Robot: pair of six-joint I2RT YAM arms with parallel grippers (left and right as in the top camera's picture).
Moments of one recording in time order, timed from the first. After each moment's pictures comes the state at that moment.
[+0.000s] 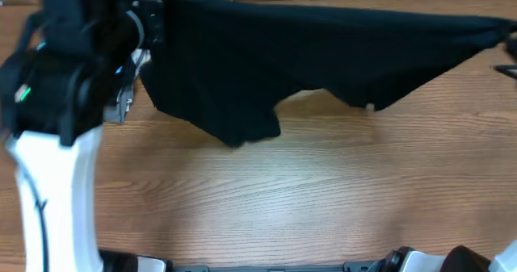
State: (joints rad) left arm -0.17 1.57 2.28 -1.21 -0.03 -0.07; right arm -0.53 1.48 2.06 -1.22 -0.57 0.34
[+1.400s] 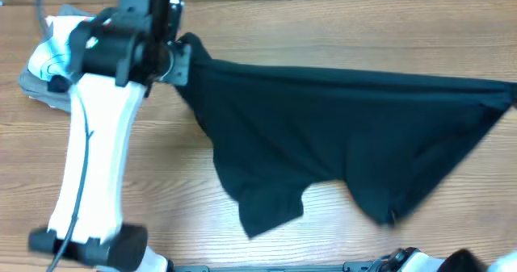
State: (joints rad) left arm -0.21 1.72 2.09 -1.45 -0.14 -0.06; right arm -0.75 1.46 1.94 -1.54 -0.65 -0.03
